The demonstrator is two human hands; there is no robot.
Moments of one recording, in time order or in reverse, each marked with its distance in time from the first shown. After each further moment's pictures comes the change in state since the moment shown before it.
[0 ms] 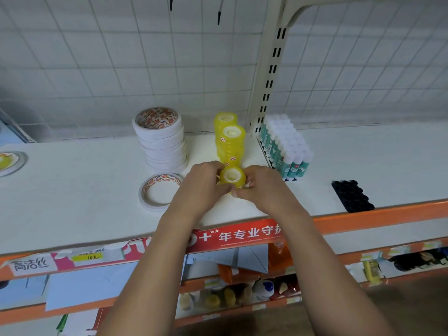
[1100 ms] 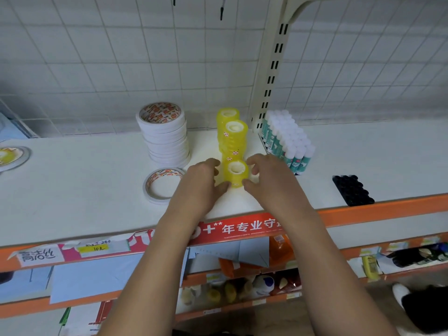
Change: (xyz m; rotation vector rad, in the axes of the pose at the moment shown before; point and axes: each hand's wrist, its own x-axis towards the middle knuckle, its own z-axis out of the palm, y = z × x) left_hand -0.019 -0.004 -0.004 0.021 0.031 -0.058; right_hand -0.027 -0.024 -0.011 -0.258 0.119 -0.047
